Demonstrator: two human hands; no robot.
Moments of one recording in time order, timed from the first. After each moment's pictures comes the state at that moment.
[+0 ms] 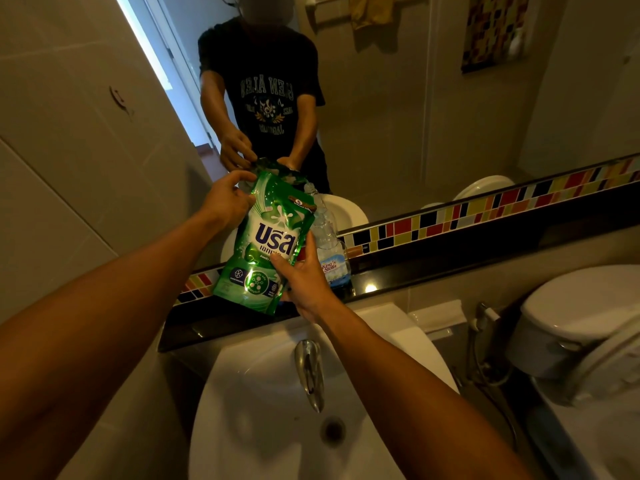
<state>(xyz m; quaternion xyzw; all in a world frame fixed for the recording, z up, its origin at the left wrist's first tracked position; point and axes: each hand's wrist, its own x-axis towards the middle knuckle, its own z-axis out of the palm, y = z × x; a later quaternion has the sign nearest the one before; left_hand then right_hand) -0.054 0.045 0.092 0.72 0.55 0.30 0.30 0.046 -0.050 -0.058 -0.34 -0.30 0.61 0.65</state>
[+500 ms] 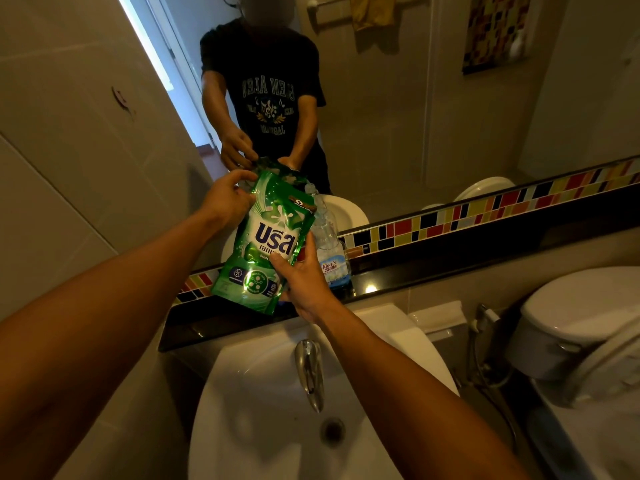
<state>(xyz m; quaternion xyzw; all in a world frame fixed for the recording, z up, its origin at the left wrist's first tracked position) -0.054 0.042 0.096 0.73 0.54 0.29 0.30 0.042 -0.049 -0.058 -0.34 -0.29 0.62 0.65</state>
